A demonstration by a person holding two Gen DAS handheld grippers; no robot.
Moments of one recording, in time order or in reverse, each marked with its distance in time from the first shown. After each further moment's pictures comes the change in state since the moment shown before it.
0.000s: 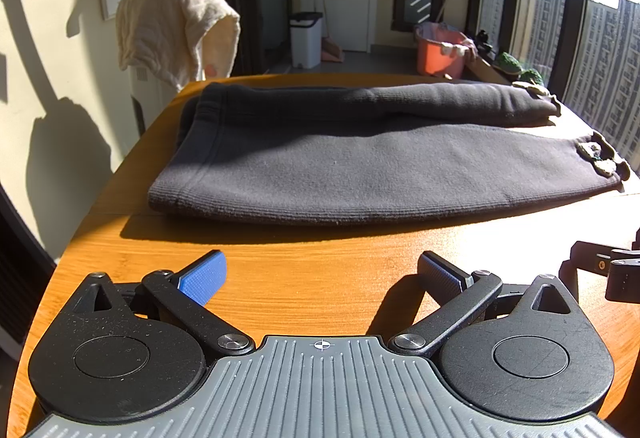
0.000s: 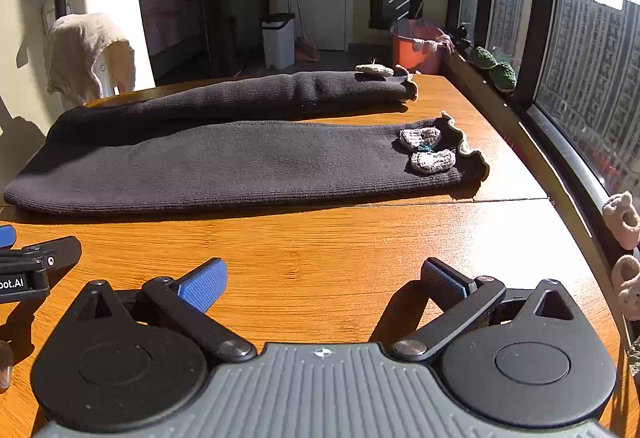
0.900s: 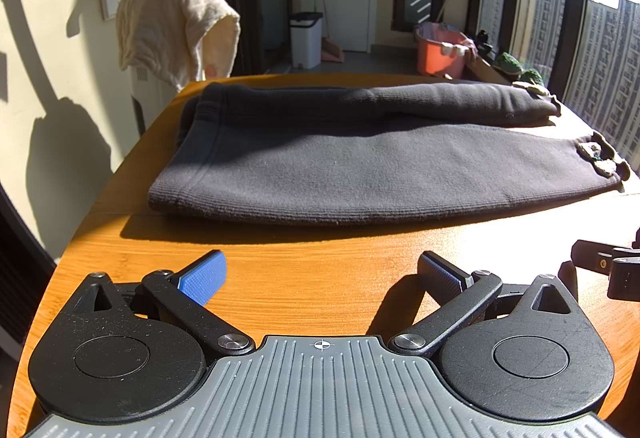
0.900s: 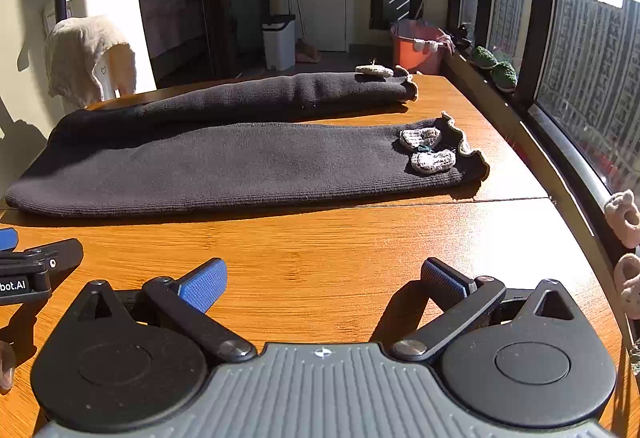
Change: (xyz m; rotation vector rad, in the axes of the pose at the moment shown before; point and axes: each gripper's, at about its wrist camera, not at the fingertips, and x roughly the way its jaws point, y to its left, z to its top) left arm 0.000 0.000 0.000 0.001 -0.001 0.000; right arm -0.001 -0.001 0.000 0.008 -0.004 0.008
